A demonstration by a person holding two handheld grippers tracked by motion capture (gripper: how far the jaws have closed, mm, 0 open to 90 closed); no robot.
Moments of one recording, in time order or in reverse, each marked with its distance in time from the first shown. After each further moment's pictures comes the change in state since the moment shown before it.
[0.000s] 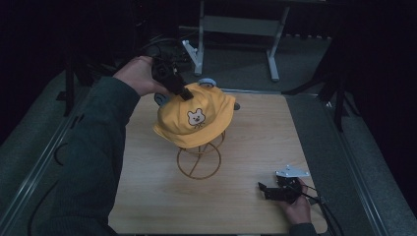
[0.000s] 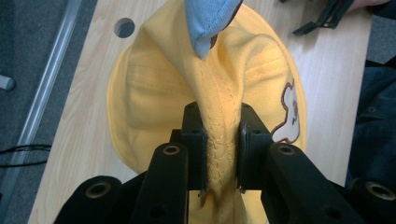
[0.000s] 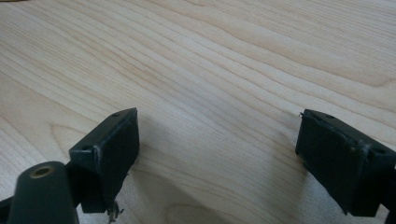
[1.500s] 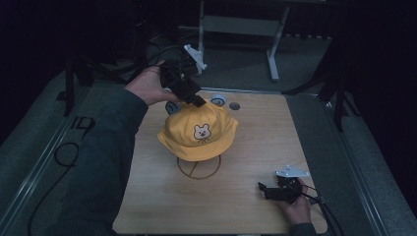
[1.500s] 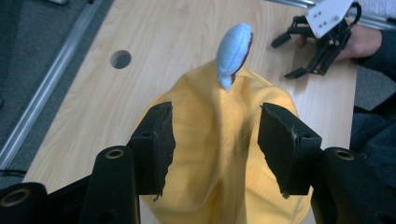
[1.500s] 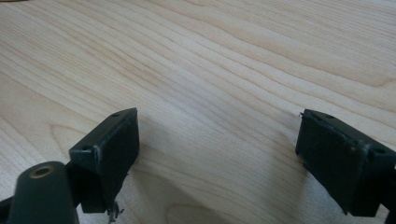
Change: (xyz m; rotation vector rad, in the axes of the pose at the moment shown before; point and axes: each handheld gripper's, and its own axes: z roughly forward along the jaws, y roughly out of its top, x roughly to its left) left arm -0.004 -0.003 0.011 -0.171 -0.010 -0.080; right arm 0.000 0.000 0.000 -0.001 0.000 0.001
